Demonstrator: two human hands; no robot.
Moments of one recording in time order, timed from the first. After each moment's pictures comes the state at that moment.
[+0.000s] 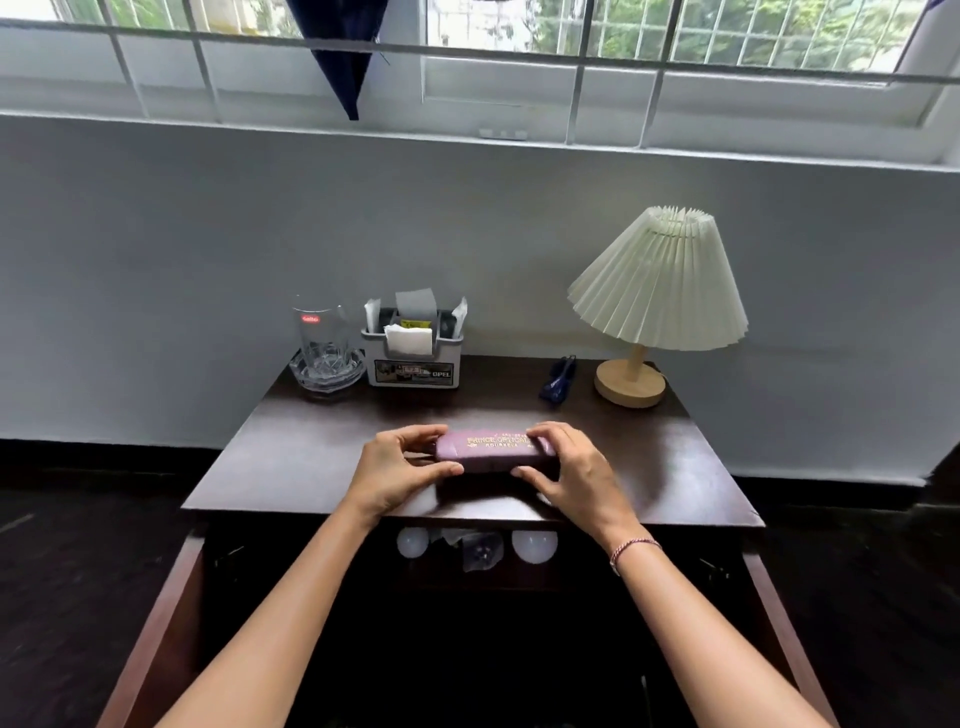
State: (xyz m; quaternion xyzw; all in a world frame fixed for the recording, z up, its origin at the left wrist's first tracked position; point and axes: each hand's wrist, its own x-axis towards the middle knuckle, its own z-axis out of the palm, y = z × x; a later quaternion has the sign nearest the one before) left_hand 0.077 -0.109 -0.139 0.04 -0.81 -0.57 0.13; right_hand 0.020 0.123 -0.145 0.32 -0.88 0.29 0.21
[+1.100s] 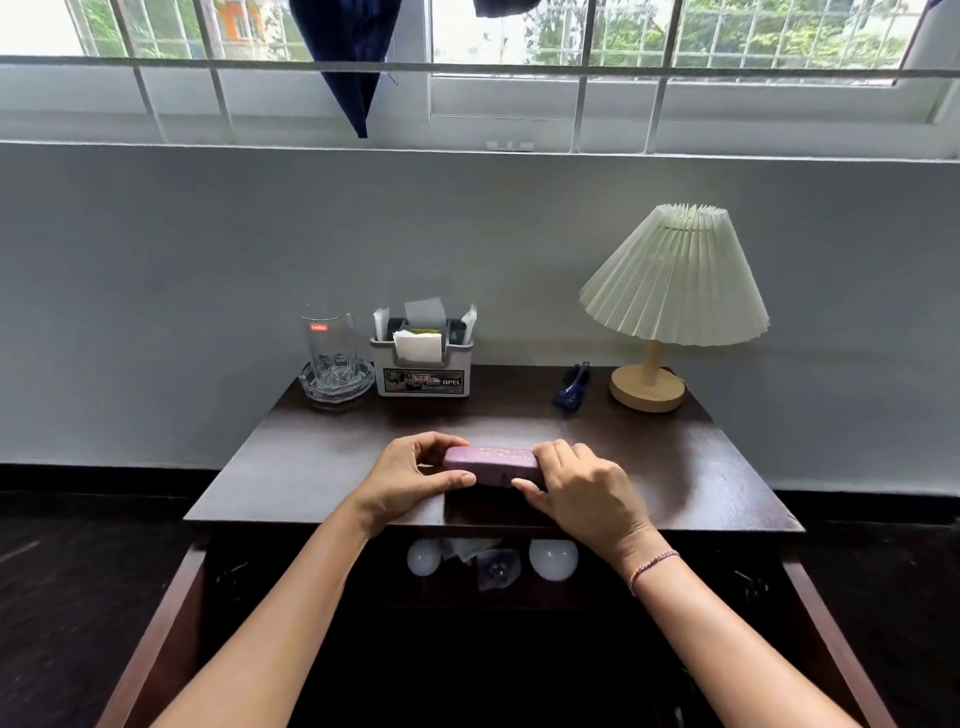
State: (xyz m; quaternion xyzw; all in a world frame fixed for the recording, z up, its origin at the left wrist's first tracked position) left_hand 0.078 -0.113 -0.136 -0.02 -0.80 -0.59 0.05; right_hand 0.036 0.107 -0.145 0.32 -0.82 -0.06 0.48
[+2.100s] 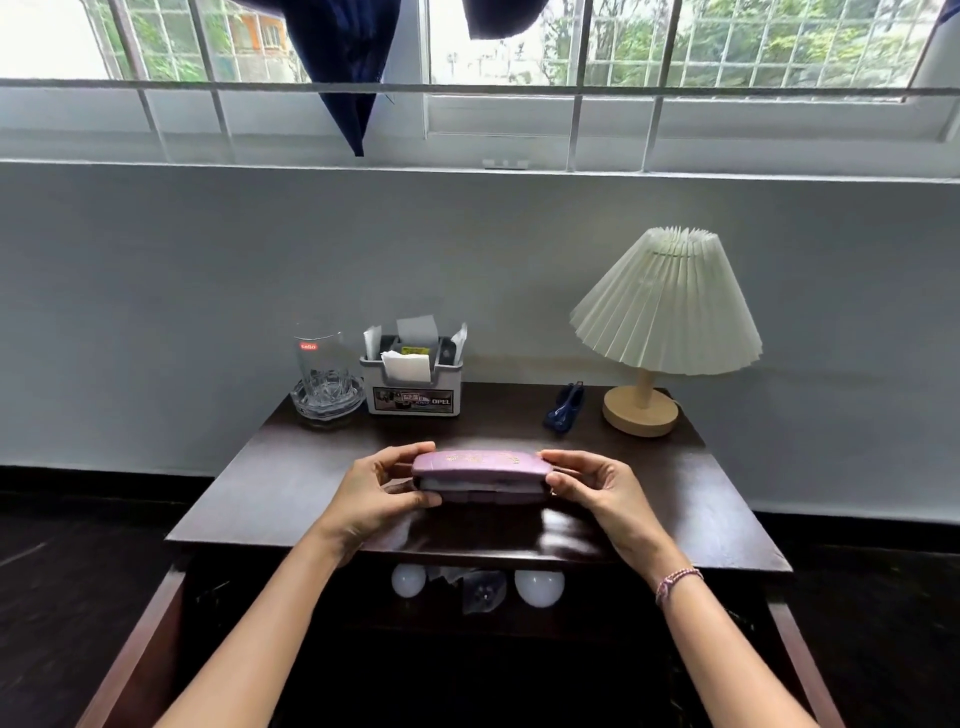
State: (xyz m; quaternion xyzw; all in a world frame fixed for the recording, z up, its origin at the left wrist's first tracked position) left_hand 0.082 -0.117 -0.135 0.02 -0.75 -0.66 0.11; right_hand -0.001 0.143 -0.143 0.21 -0.64 0.73 -0.09
